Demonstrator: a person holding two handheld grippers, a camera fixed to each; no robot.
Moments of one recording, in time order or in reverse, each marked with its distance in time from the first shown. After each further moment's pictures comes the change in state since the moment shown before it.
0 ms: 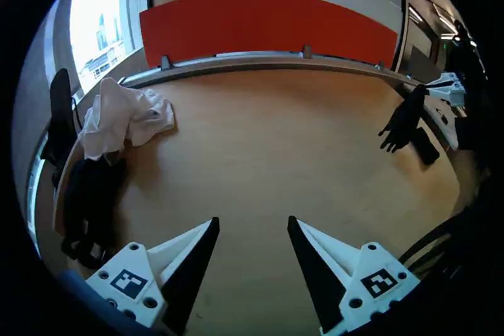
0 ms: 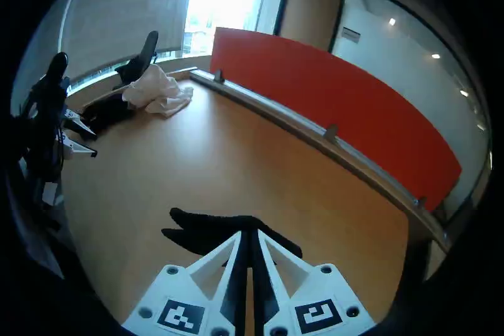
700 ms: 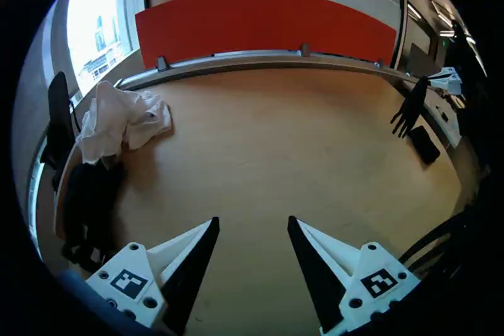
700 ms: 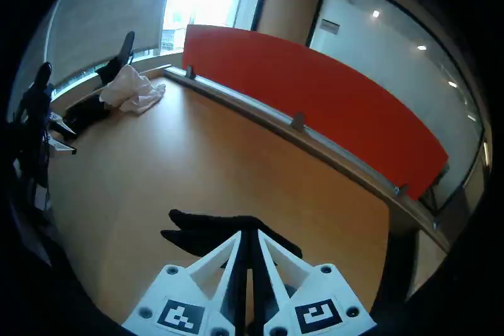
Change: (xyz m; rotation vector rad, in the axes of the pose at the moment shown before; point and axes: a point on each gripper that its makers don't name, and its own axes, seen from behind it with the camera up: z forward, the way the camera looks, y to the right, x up) left arm 0.006 0.005 0.006 -0.002 -0.008 0.013; right arm -0.021 0.082 -0.017 -0.089 -0.033 0.040
